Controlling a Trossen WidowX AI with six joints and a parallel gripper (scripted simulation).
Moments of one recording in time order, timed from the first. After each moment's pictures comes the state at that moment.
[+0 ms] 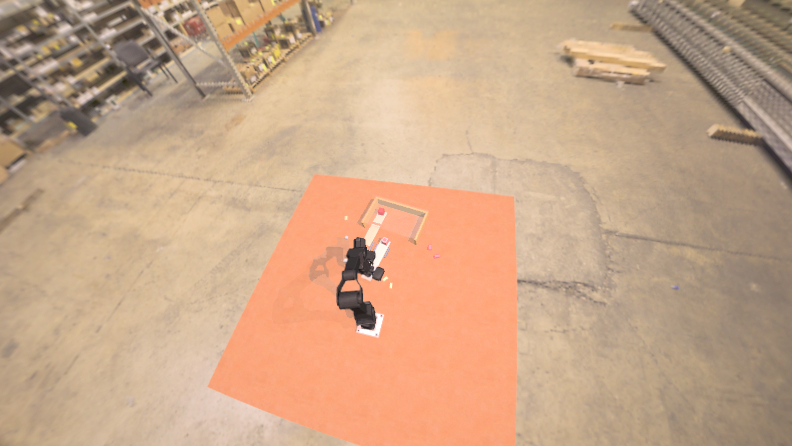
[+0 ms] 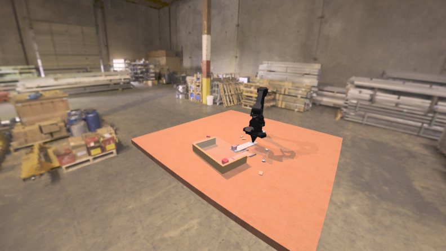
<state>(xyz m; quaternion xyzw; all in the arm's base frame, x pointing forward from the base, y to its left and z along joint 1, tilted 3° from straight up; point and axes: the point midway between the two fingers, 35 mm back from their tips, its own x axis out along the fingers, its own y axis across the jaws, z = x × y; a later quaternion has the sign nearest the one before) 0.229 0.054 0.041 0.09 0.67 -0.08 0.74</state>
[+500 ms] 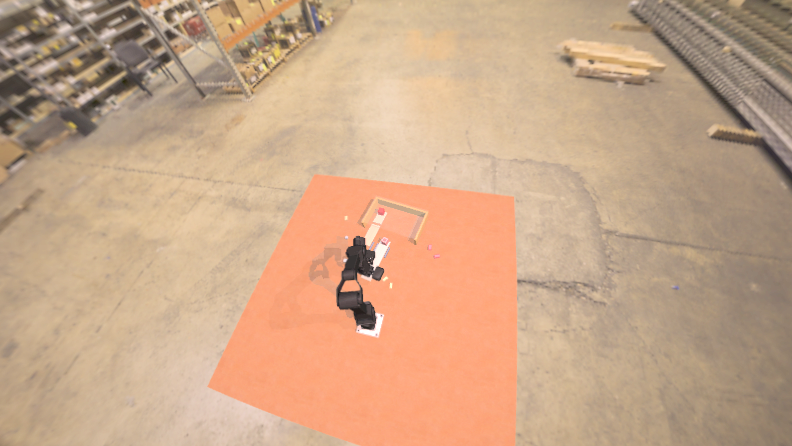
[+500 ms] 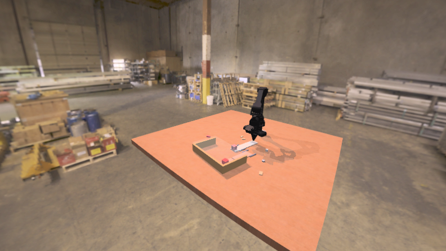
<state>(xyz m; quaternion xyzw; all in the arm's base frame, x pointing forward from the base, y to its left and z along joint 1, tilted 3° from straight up) 0.223 0.053 0.055 0.09 0.68 -0.09 0.72</state>
